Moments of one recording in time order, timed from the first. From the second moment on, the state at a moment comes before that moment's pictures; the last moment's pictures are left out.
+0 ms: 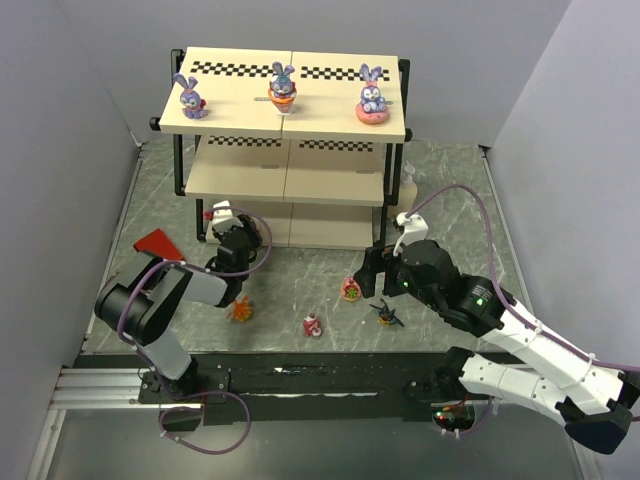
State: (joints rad) left arm -0.48 1.65 0.48 0.95 -0.56 -0.48; right arm 0.87 0.80 0.89 -0.66 0.27 0.52
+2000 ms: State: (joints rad) left arm -0.28 1.57 0.51 0.59 -0.13 -0.87; right arm 0.86 0.78 0.84 -0.64 0.25 0.54
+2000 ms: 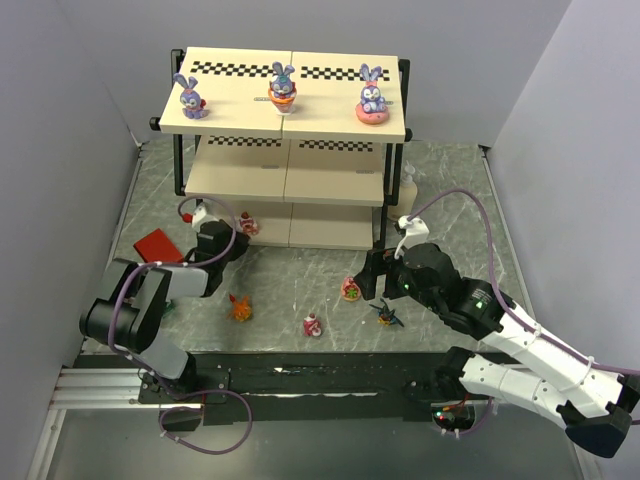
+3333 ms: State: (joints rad) left arm -0.20 1.37 0.41 0.67 -0.04 -0.80; right arm 0.85 0.79 0.83 -0.62 0.23 0.54
